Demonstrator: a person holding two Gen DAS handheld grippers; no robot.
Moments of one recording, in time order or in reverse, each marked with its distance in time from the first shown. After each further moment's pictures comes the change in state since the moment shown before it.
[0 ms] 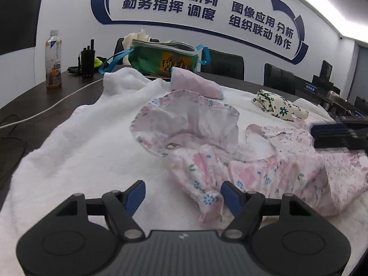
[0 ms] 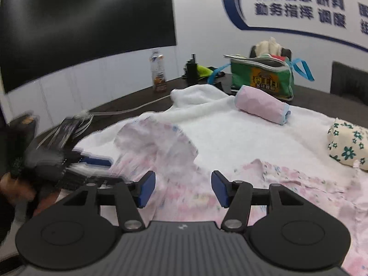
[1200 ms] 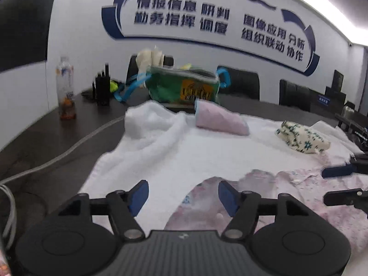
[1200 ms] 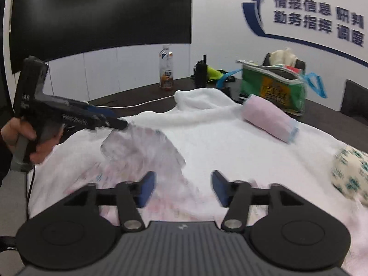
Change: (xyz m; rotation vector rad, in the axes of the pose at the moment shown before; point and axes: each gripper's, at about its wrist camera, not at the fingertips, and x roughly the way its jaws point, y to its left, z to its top) left arm 0.025 0.033 0.071 -0.008 -0.014 0.081; right arm 0.062 -0.017 0.036 -0.097 0.019 0.044
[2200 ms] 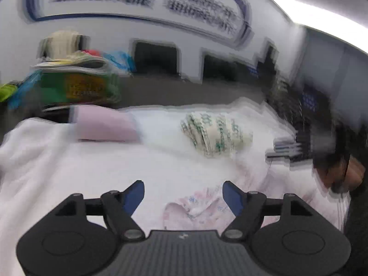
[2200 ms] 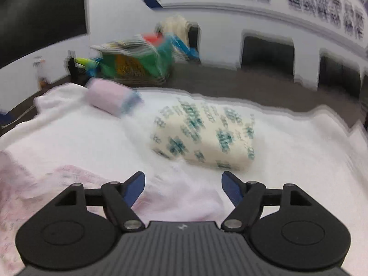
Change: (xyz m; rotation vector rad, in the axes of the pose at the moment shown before) left arm 0.099 -0.163 0.077 0.323 0.144 -0.373; right arm -0.094 -0.247 -0.056 0.351 0.147 -0.392
